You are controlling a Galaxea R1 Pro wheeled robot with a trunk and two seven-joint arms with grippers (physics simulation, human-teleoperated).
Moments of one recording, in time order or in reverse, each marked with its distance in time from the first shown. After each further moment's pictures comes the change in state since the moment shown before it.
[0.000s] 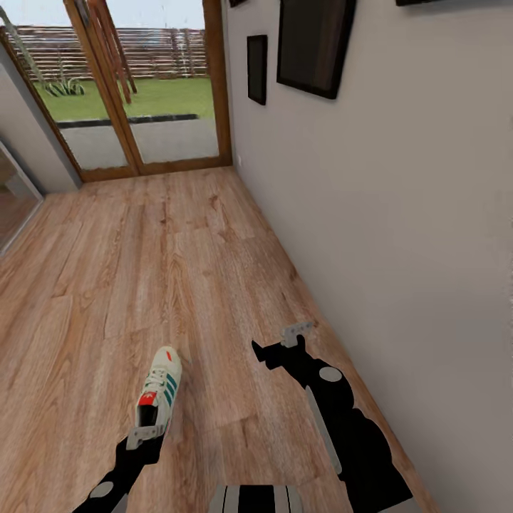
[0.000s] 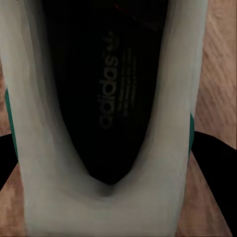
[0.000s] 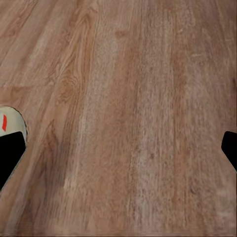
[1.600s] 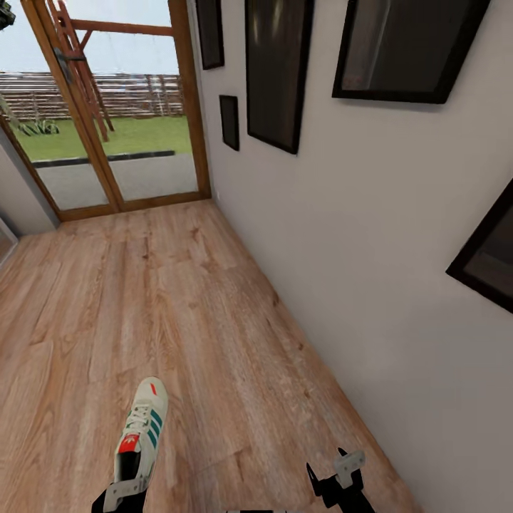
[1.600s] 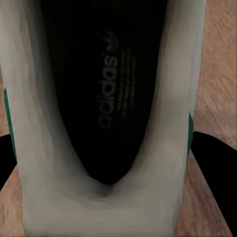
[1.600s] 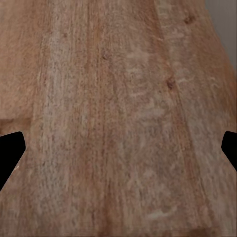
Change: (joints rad) left arm 0.180 -0.002 0.059 0.009 0.001 -0.175 -0.001; right arm 0.122 -0.192 -0.091 1.031 0.026 -1.030 -0.120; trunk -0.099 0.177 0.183
